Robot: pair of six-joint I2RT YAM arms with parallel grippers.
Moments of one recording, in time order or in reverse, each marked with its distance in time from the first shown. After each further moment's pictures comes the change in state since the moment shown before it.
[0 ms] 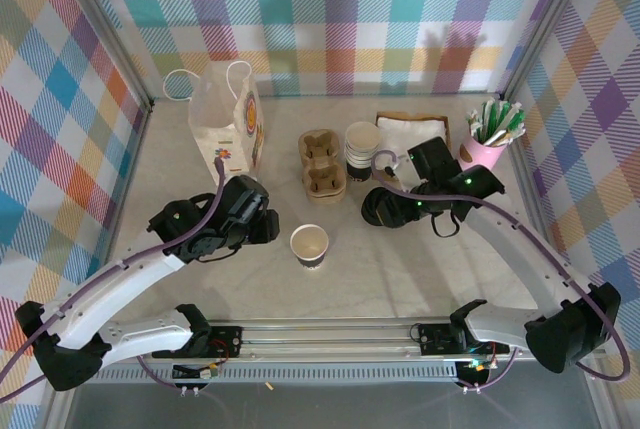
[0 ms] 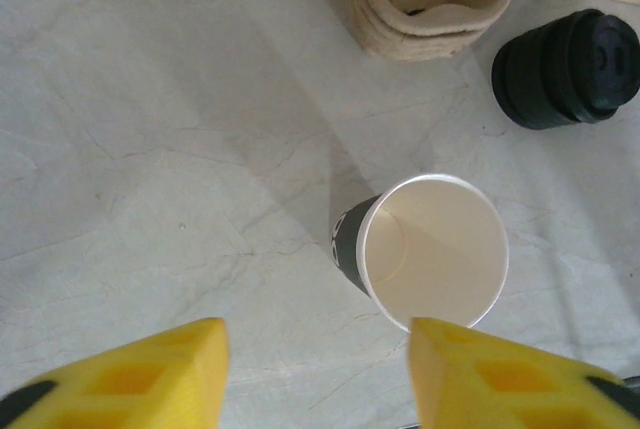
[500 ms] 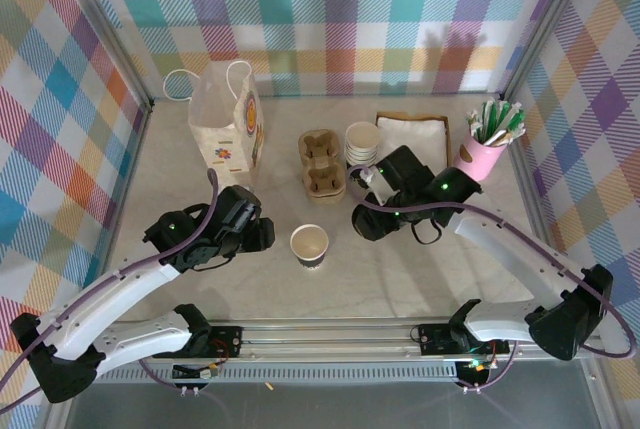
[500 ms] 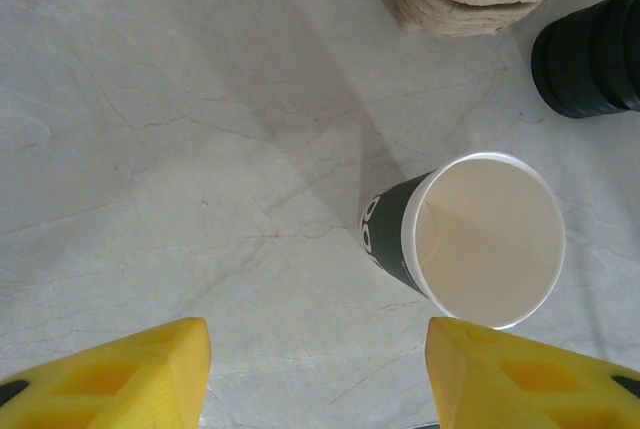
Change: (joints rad) left arm 0.032 -0.074 -0.108 0.027 0.014 -0.005; right arm 0.225 0.066 0.079 -0.036 0.065 0.084
